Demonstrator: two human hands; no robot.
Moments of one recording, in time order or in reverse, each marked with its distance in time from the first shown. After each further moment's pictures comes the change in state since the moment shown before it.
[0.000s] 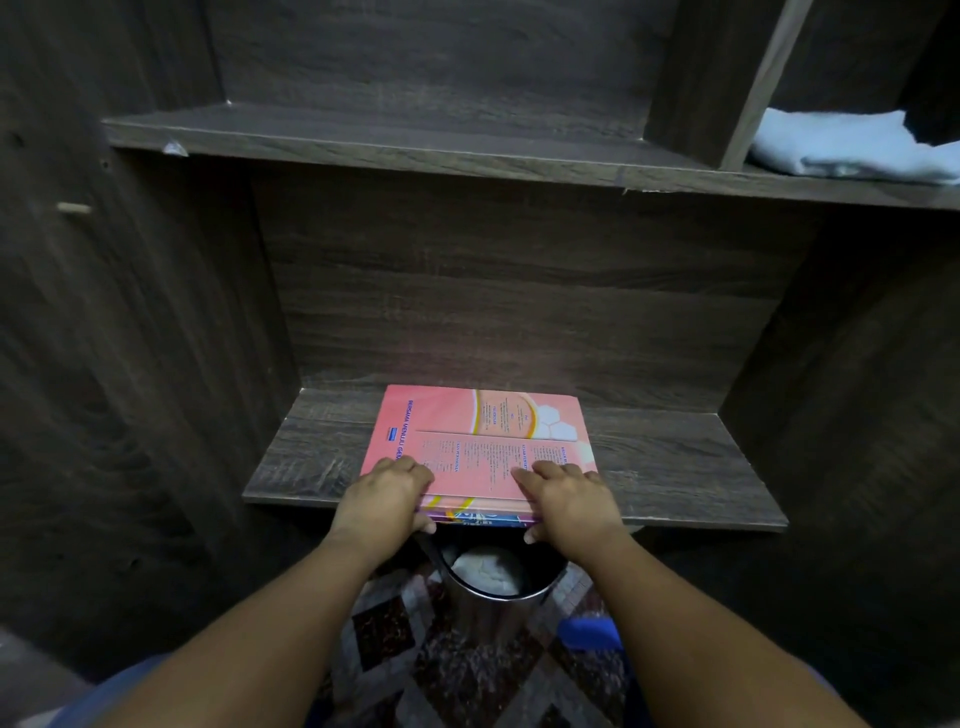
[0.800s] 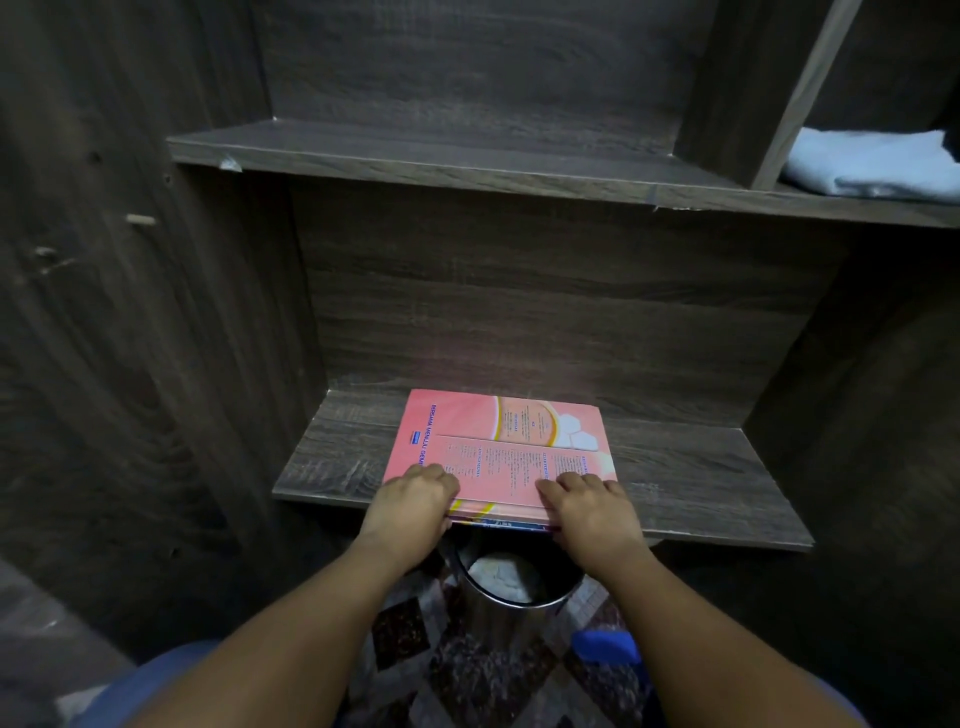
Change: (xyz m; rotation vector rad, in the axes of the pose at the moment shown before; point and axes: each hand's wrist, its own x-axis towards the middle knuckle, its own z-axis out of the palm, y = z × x) left_hand -0.007 0.006 -0.001 0.068 0.055 0.060; right_hand -0.005 -0.004 0.003 -0.080 0.065 0.001
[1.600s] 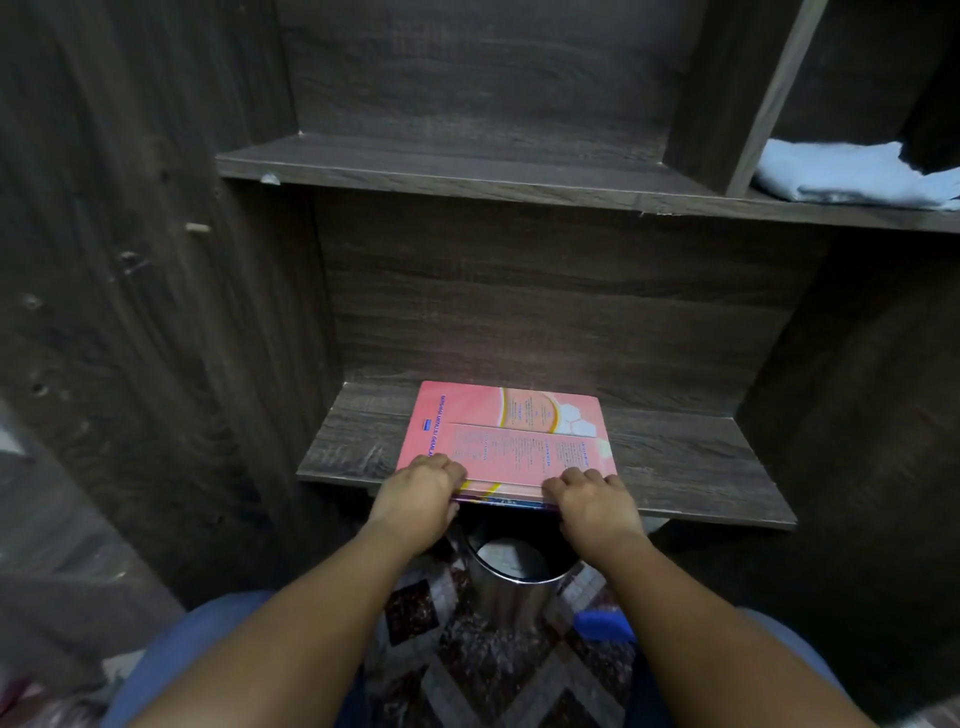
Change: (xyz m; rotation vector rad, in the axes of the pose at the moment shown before) left_hand -0.027 0.006 -0.019 -0.091 -0.001 -0.017; right_hand -0.026 -0.012 -0.014 -0.047 -0.039 0.025
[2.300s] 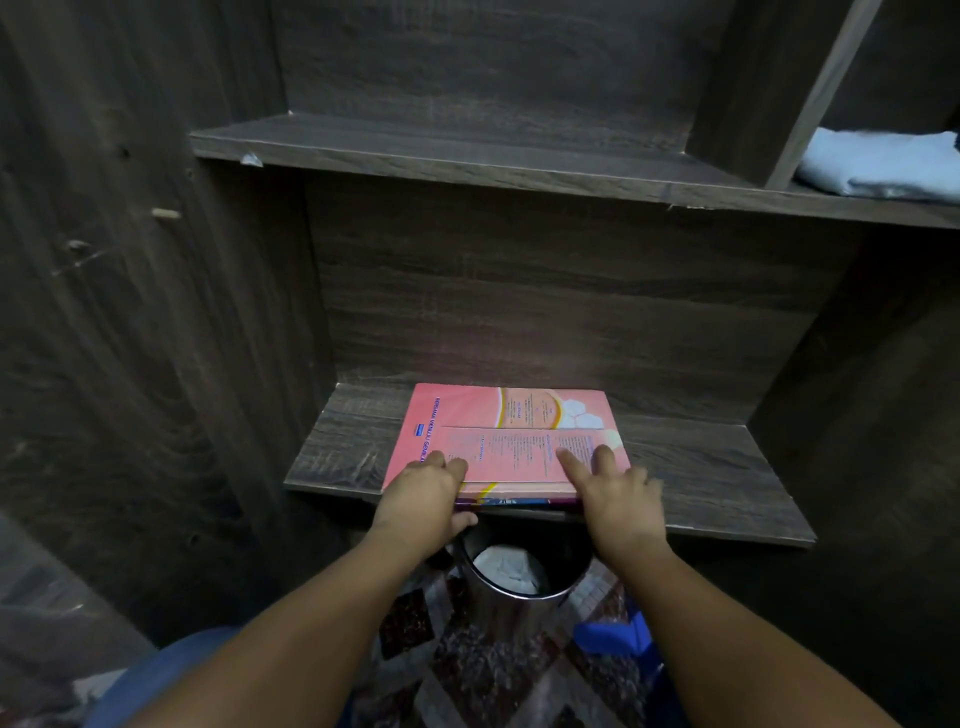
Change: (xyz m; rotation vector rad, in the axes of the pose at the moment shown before) left_hand 0.024 0.000 0.010 0.086 -0.050 -0.090; right_hand 0.014 0.013 -0.002 -0.067 0.053 0.191
